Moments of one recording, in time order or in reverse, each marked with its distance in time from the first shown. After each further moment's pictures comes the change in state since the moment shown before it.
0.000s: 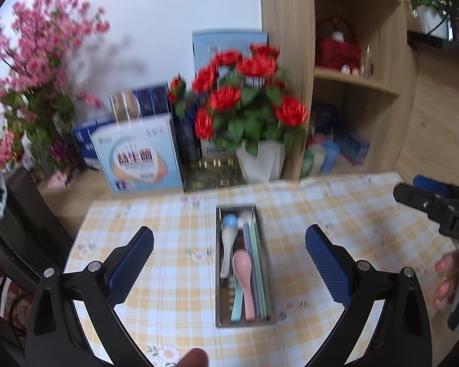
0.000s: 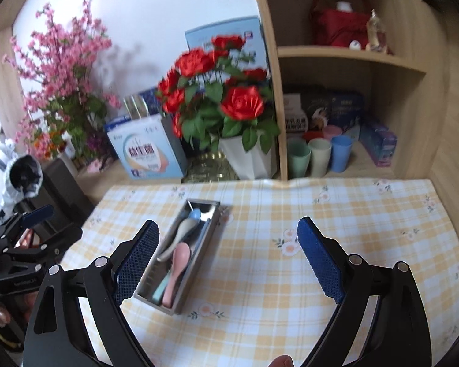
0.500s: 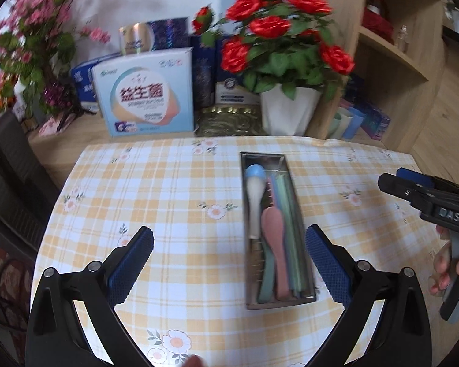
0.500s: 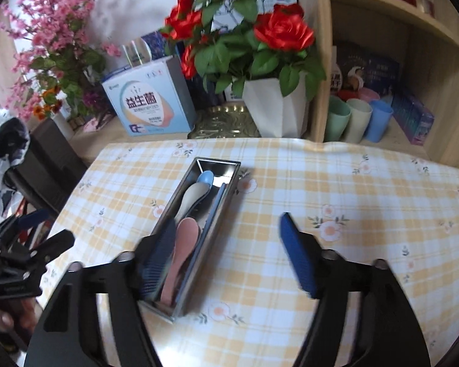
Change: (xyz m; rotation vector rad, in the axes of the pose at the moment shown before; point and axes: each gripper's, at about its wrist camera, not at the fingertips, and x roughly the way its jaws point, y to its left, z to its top) left arm 0.077 0.063 -0.054 -0.081 0.213 -0.038; right arm 0.115 0.032 -0.027 -0.052 0.204 0.021
